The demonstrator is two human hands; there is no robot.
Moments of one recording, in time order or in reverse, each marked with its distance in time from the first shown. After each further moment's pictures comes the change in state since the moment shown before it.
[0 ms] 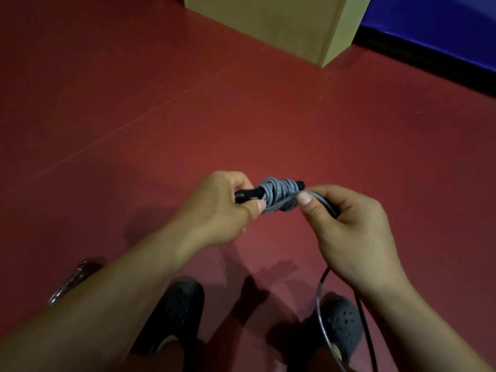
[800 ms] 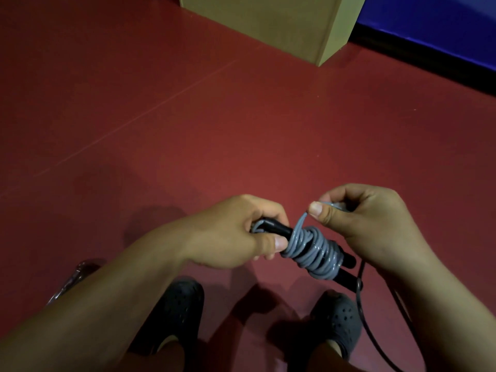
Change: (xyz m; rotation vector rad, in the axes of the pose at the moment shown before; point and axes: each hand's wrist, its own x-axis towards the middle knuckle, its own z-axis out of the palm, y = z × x) left_hand -0.018 0.015 -0.004 -0.116 -0.538 0.221; right_hand 0.013 0.006 -0.025 0.096 -0.126 0.231
